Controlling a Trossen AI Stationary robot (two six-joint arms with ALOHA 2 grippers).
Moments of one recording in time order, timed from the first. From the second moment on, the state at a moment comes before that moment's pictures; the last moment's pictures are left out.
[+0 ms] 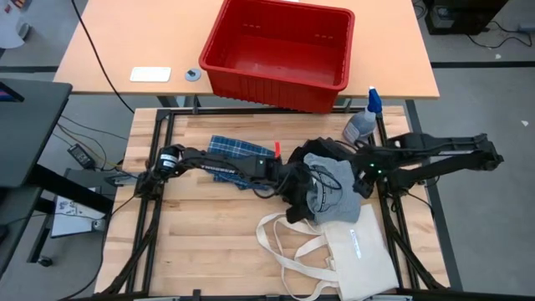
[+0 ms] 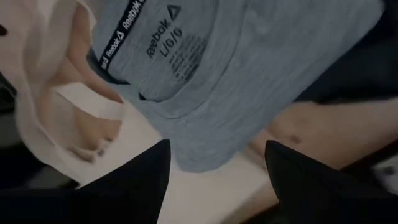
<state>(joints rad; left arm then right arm) -0.07 2.13 1.89 -0.56 0.23 -0.35 0.04 0.88 0.93 -1.29 -0.17 0.84</state>
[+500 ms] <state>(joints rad) -0.02 2.14 1.58 0.04 0.27 -0.85 0.12 0.70 0.65 -1.04 -0.18 1.21</state>
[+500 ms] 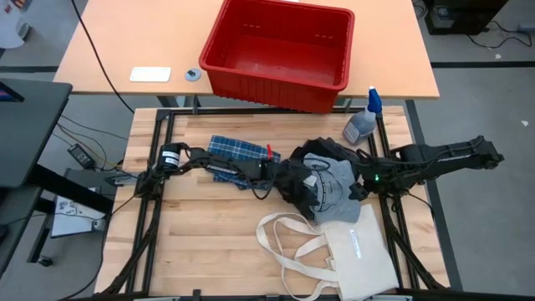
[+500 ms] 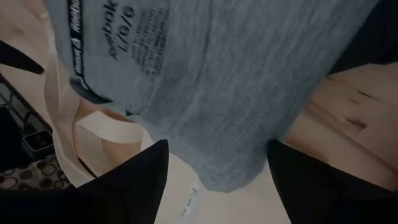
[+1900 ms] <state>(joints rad) -0.08 2.19 1.58 0.10 -0.04 -1.18 0.17 0.71 0.65 -1.03 -0.05 1.21</state>
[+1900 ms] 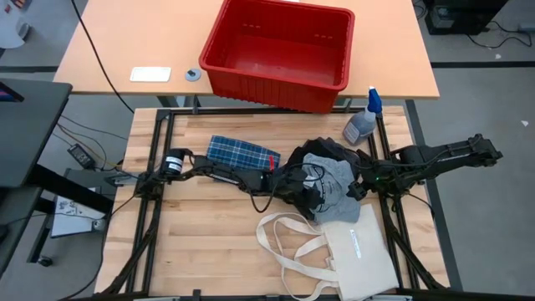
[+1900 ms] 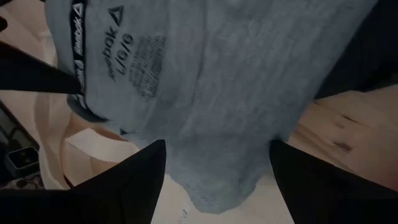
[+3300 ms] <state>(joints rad) 0.10 1.98 1.59 -0.29 0.13 -0.56 0.16 0.85 0.68 -0.90 -0.07 1.13</state>
